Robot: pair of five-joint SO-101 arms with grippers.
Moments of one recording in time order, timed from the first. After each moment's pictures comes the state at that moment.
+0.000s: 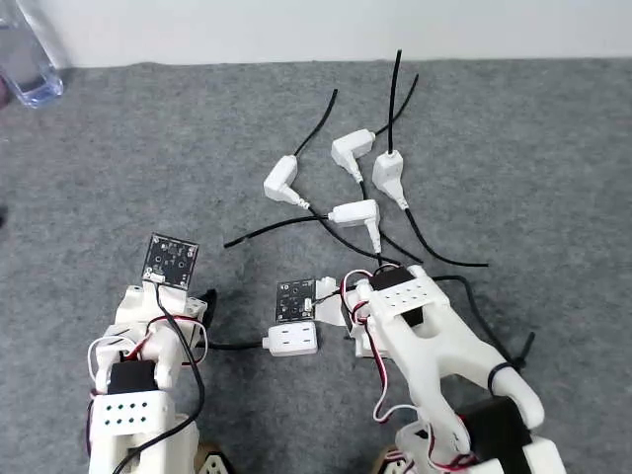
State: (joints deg) left arm -10.1 -66.9 88.0 38.8 -11.1; right arm -23.1 -11.7 53.0 53.7 66.6
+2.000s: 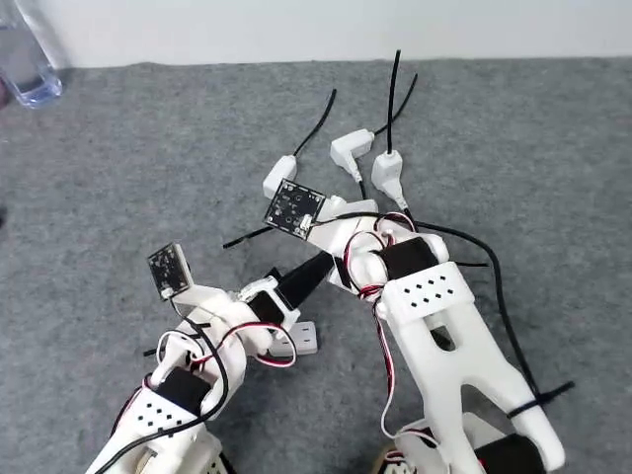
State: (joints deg) left arm 23.4 -66.8 89.8 19.7 61.1; right arm -23.6 -24.1 35.7 56.4 43.9
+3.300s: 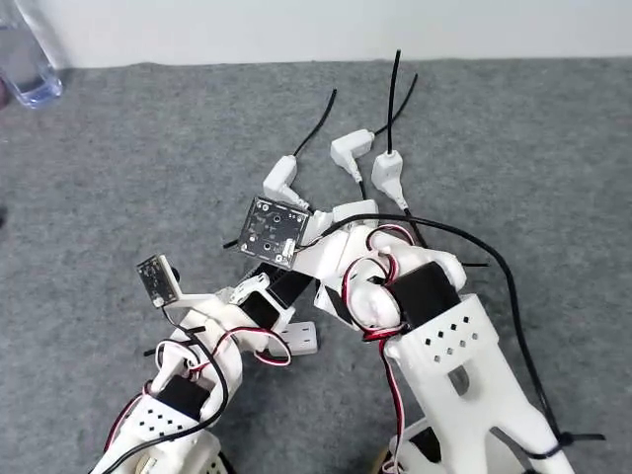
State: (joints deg) left arm 22.0 -67.6 96.4 3.6 61.1; right arm -33.1 -36.7 24.3 76.9 41.8
